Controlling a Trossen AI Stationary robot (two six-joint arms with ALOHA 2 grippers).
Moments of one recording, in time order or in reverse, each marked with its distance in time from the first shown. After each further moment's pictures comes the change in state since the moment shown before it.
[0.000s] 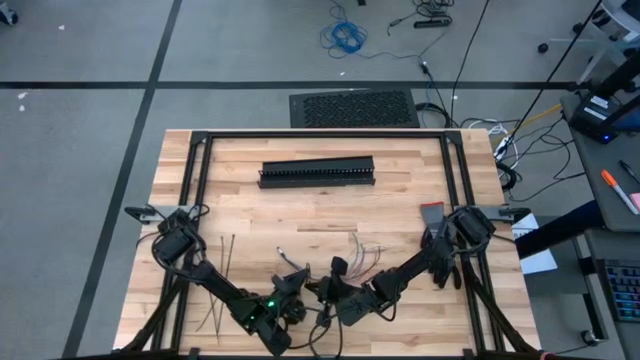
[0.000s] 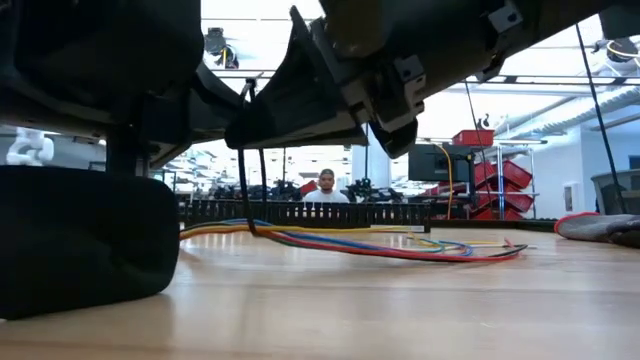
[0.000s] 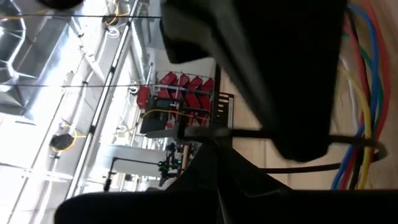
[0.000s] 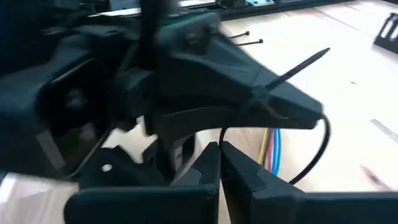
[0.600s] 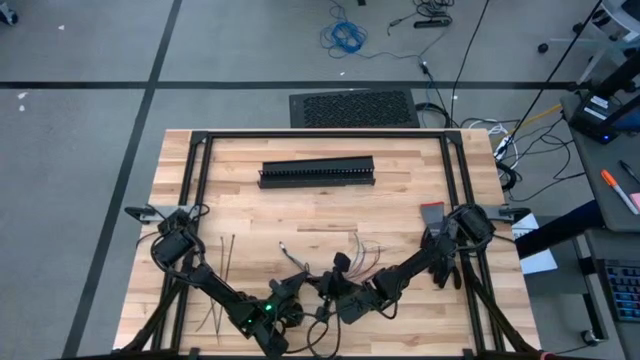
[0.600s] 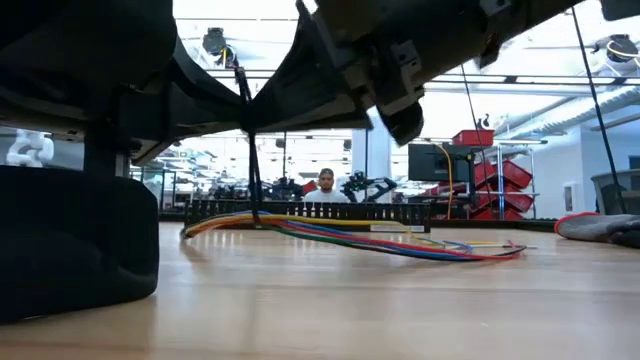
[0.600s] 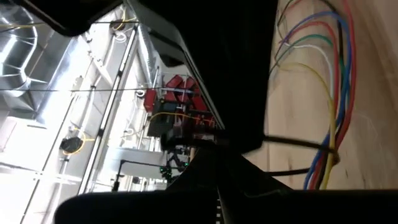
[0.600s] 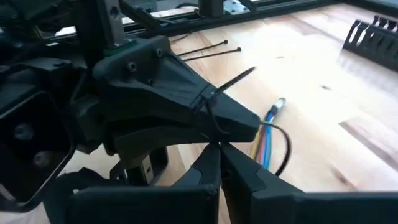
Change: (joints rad) left arm -0.028 0.004 0.005 -0.009 -0.030 0.000; right arm -0.005 -0.037 -0.001 -0.038 0.061 0.026
